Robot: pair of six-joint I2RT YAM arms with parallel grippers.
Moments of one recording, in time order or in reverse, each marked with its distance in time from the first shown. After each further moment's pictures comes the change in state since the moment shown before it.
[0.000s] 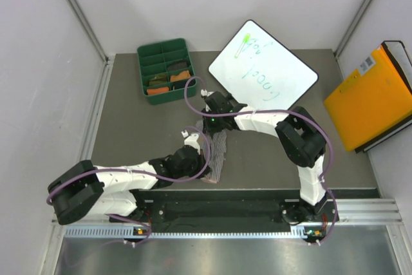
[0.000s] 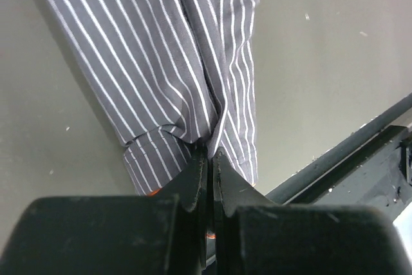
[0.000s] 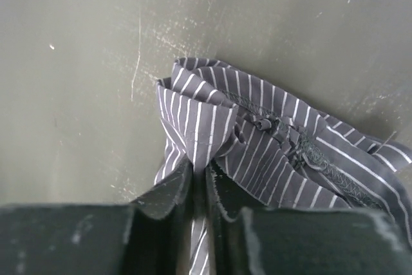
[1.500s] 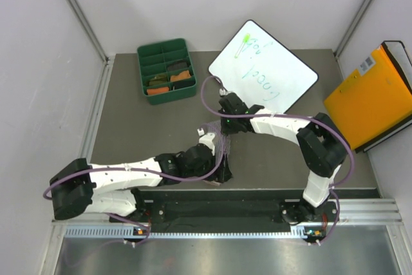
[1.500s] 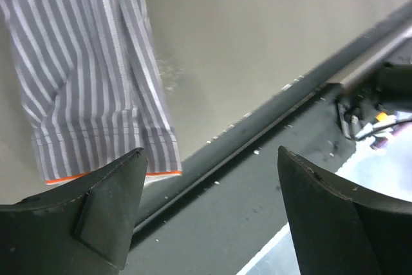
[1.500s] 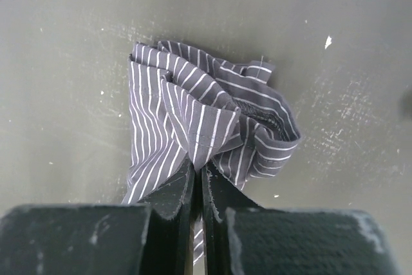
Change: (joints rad) left arm -0.149 0.016 0.239 -0.245 0.015 -0.042; right arm -0.050 -0.200 -0.166 -0.101 0.167 0.031
